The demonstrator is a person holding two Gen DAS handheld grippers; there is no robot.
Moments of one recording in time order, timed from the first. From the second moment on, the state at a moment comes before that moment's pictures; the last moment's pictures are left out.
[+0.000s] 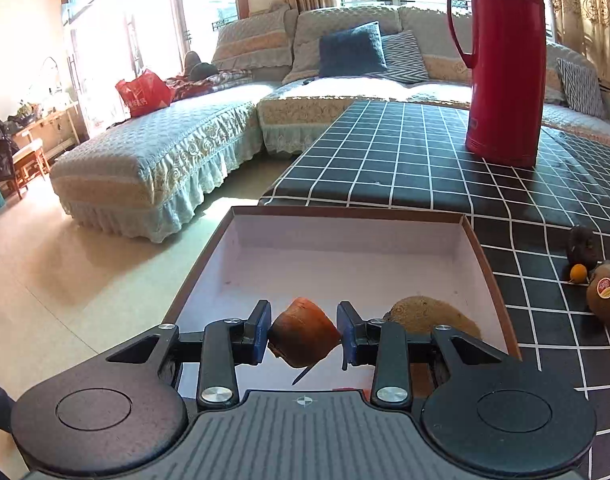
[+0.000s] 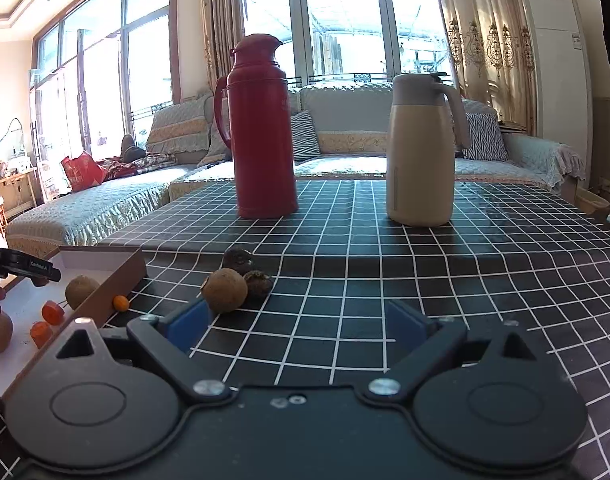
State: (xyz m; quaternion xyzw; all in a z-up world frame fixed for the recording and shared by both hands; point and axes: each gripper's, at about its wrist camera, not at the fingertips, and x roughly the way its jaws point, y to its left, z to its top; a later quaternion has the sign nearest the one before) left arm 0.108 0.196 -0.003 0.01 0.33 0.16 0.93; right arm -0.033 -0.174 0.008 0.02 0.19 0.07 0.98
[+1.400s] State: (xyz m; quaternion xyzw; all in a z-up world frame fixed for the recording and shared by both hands) left arm 0.045 0.147 0.024 0.01 0.27 0.14 0.95; right arm -0.029 -0.166 0.005 0.01 0.20 0.08 0.98
